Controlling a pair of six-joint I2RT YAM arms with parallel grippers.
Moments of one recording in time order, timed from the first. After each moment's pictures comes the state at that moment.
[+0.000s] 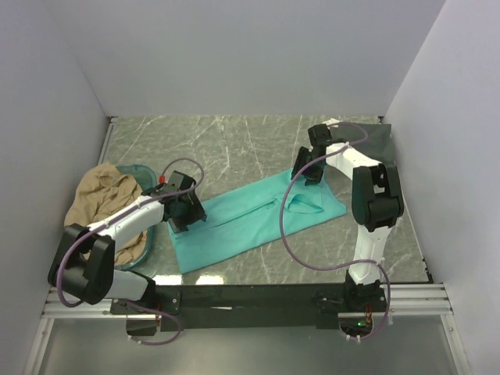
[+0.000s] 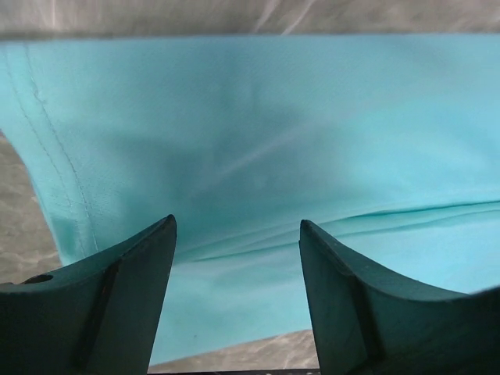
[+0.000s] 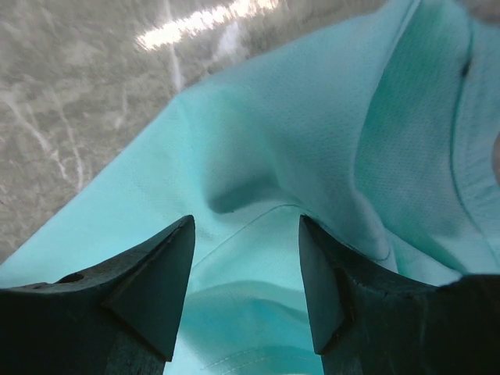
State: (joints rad) left arm -0.41 1.36 0.74 -0.55 -0.04 -0.89; right arm 0.19 1.99 1.40 -0.58 -0.12 0.54
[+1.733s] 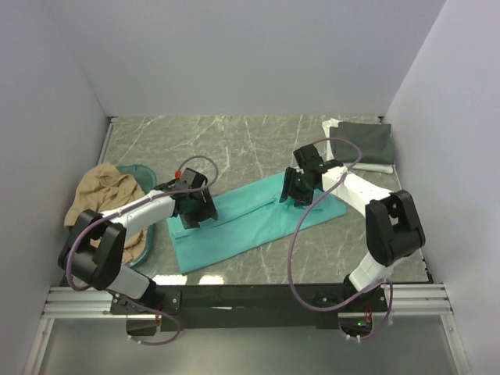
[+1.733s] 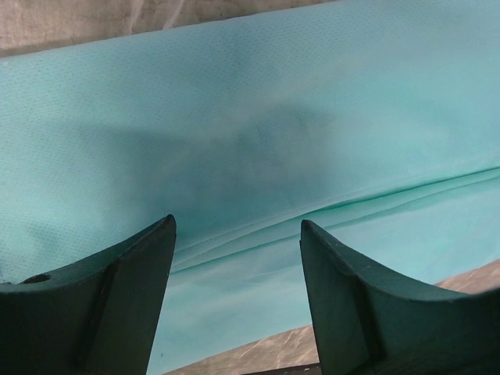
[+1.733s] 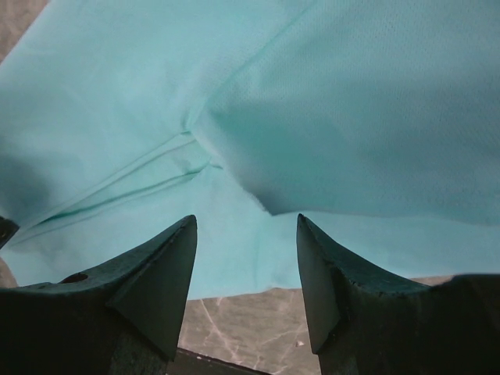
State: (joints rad) left arm -0.48 1.47 0.82 -0.48 0.00 -0.84; right arm 0.40 1.62 1.09 -0.59 -0.11 0.60
